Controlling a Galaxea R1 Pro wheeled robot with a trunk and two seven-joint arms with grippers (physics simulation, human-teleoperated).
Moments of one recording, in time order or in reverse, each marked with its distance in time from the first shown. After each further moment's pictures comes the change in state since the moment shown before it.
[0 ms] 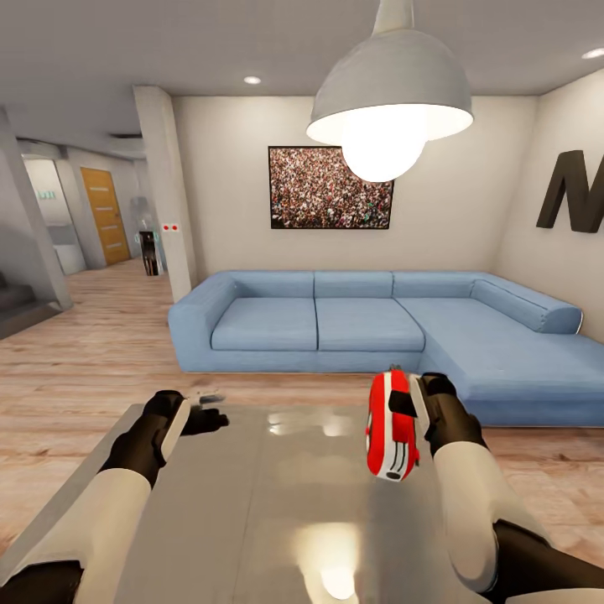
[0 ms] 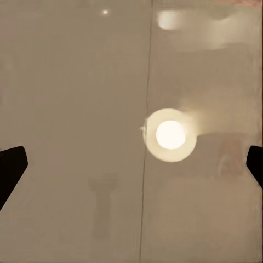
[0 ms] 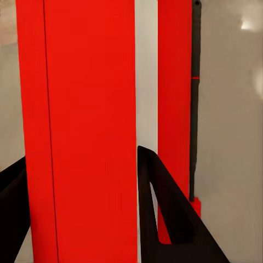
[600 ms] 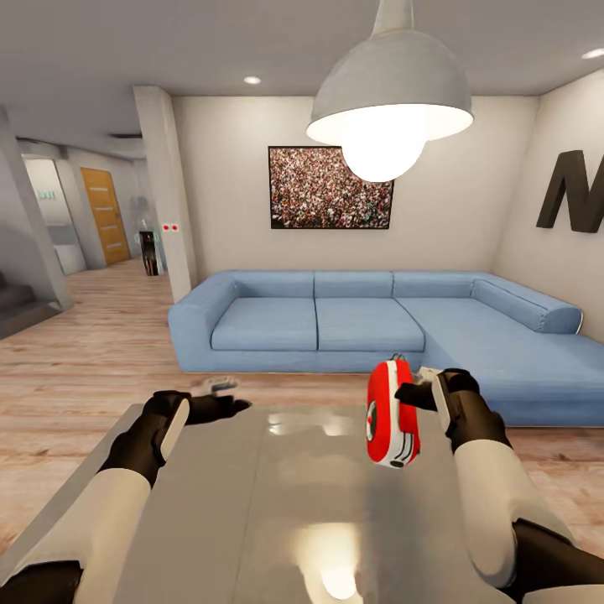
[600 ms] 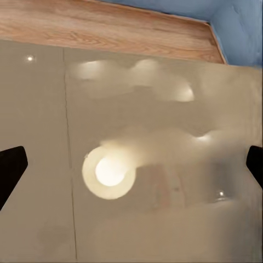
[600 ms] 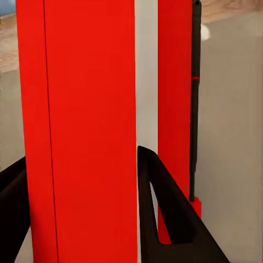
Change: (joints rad) left arm 0.000 0.000 0.001 -0.004 -0.001 -0.162 -0.310; right arm -0.003 -0.079 0.005 -0.031 0.012 -0.003 0.208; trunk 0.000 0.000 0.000
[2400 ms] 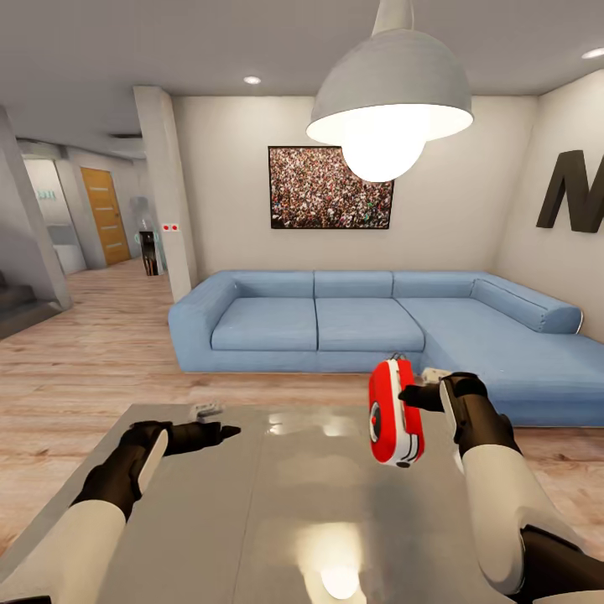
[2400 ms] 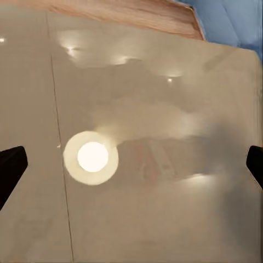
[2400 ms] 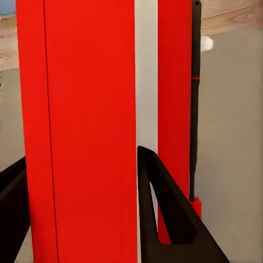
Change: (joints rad) left arm 0.101 0.072 0.028 0.031 -0.006 -0.067 -0.185; right arm 0.020 -0.026 -0.002 -0.017 0.091 -0.034 0.130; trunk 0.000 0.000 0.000
